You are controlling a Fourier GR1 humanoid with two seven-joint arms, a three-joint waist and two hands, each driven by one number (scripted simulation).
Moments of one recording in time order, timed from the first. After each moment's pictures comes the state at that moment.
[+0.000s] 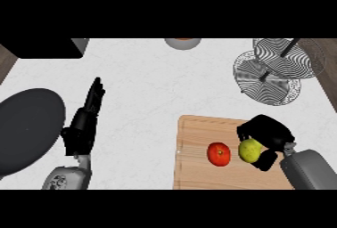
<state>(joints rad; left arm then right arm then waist) -0.13 0.05 -0.08 -1.55 -0.15 0.18 0.03 -0.26 -0.43 0.31 -1.23 1.12 0.33 -0.32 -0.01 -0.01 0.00</state>
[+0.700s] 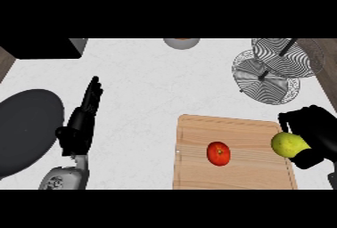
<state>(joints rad) -0.12 0.05 -0.07 -1.58 -0.15 0.17 0.05 -0.10 -0.57 0.11 -1.63 1.16 0.25 -0.15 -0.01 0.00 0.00</state>
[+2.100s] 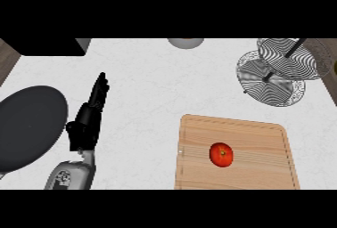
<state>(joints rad) -0.17 0.02 -0.08 -1.55 -0.17 0.18 0.06 -0.68 -0.61 -0.33 -1.71 0.59 0.80 0.23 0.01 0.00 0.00</state>
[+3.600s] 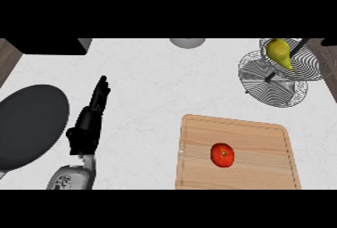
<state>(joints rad) -0.14 0.02 -0.10 -1.57 -0.18 0.17 0.05 -1.01 -0.63 -0.45 -0.76 0.64 0.38 -0.01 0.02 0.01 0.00</state>
